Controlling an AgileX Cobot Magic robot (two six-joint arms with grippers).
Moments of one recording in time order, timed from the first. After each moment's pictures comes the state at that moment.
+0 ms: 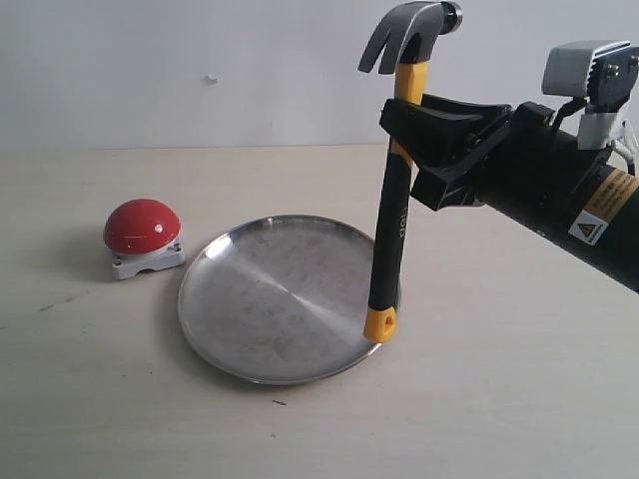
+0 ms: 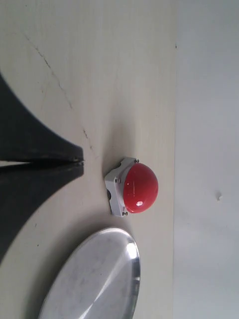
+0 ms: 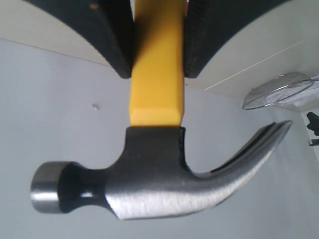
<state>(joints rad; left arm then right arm) -0.15 0.01 0.00 0.10 0.31 -0.18 0.34 1.52 -0.51 -0.49 -1.10 0.52</state>
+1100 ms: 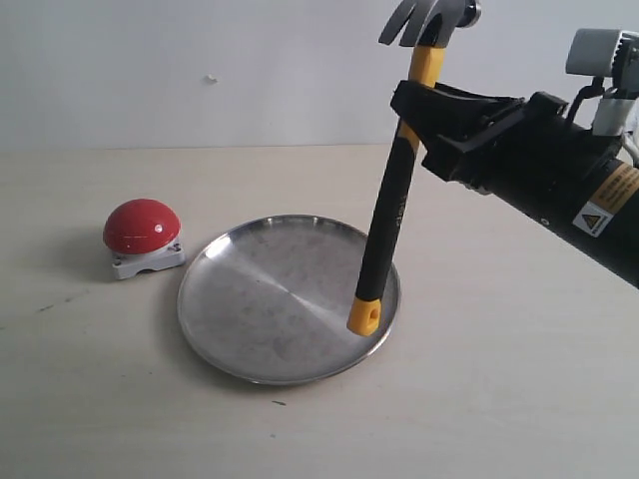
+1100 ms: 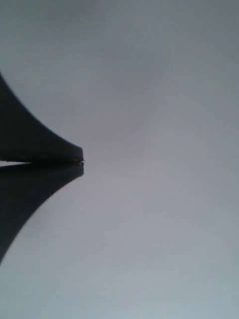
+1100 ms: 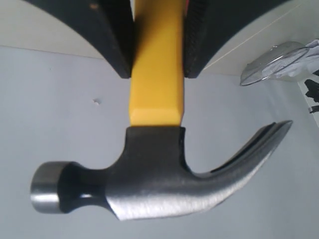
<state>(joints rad) -0.15 0.37 -0.36 0.03 -0.40 -0.30 0.34 1.52 -0.51 -0.42 -1.12 0.62</state>
